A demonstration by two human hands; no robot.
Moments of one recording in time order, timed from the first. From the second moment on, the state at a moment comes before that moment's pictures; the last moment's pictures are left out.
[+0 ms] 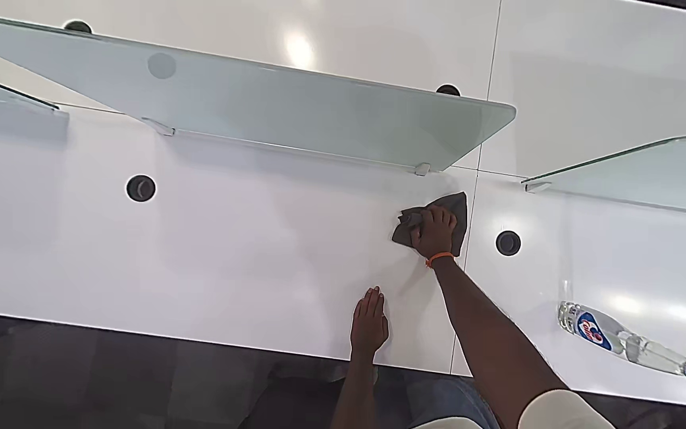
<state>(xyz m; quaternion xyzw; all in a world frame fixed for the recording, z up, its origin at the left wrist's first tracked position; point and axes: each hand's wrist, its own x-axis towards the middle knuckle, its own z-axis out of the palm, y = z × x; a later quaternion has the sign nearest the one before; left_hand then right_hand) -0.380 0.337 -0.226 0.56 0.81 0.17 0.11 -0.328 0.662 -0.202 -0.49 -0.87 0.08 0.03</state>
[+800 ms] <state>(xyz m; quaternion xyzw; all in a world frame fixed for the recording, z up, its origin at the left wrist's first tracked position) -0.379 0.334 -0.225 0.56 0.80 0.19 0.12 -0.341 0.682 -0.006 -0.65 -0.53 0.49 0.23</state>
